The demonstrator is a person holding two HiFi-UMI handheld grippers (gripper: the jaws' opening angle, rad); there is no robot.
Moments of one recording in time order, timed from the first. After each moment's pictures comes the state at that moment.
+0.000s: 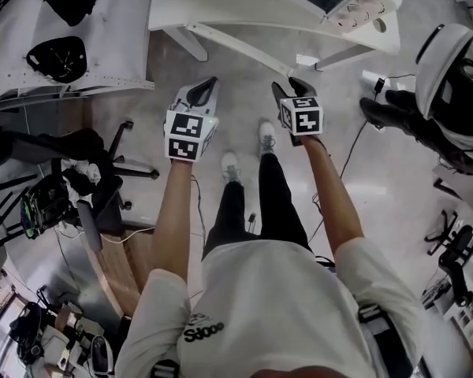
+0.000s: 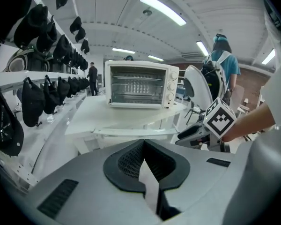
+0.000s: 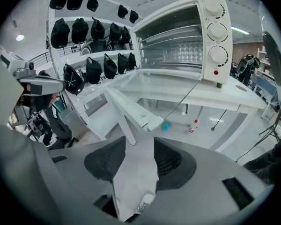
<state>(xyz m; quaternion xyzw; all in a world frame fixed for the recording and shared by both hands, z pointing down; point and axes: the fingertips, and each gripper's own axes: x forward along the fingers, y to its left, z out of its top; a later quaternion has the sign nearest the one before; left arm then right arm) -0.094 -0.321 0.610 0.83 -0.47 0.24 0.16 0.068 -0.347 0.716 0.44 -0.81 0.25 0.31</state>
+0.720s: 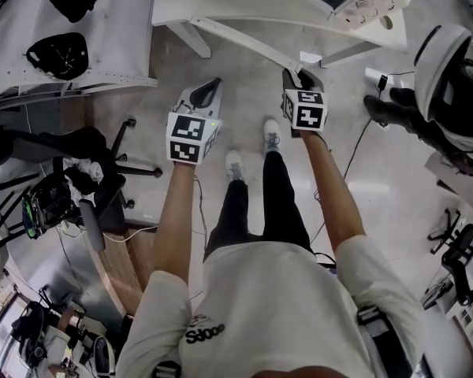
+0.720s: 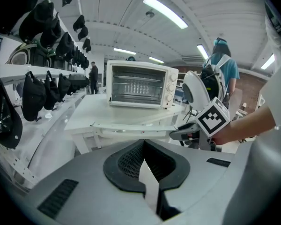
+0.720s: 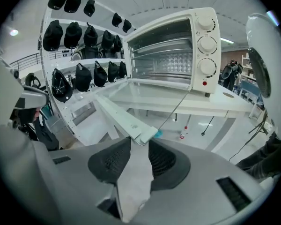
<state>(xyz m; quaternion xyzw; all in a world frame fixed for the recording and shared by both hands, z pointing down) -0.099 -0.308 0.616 0.84 -0.47 0.23 0.17 0.071 -0.368 0.703 0.52 -0.78 0.22 0.27</state>
